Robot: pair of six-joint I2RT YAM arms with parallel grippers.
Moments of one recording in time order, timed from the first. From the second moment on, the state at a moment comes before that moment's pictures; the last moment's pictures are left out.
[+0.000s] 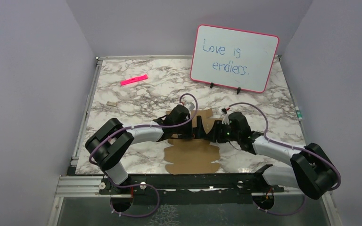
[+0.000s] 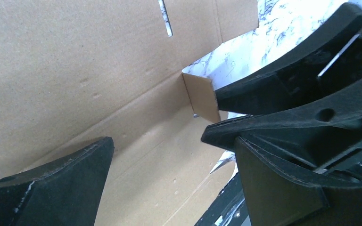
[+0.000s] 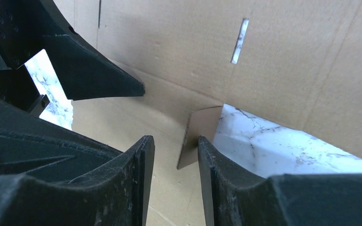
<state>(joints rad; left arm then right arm) -0.83 1.64 0.78 0.16 0.29 -0.81 0.56 1.25 0.38 0.20 -0.32 0.64</state>
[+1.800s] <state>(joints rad) -0.17 1.56 0.84 -0.40 0.43 -0.36 0.58 1.71 0.62 0.51 -0.48 0.57</state>
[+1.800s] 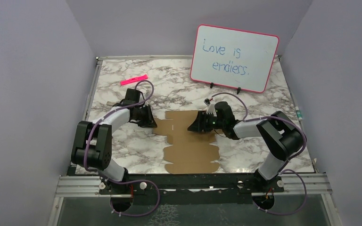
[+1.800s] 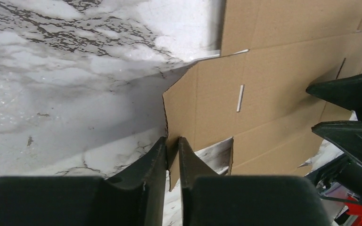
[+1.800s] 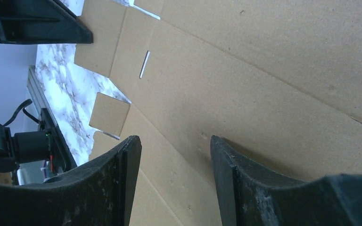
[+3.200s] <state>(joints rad) -0.65 1.57 1.17 -0.61 0.09 -0.46 0.58 1.72 0.58 0.62 -0.46 0.63</state>
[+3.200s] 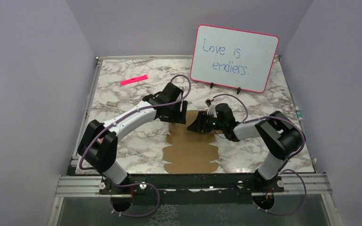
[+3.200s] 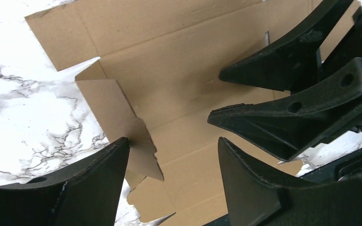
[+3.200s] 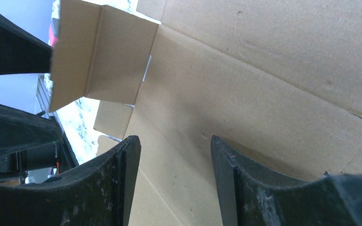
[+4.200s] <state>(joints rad) -0.72 1.47 1.13 -0.48 0.05 -0.50 0.58 1.42 0.62 0.23 -0.28 0.51</state>
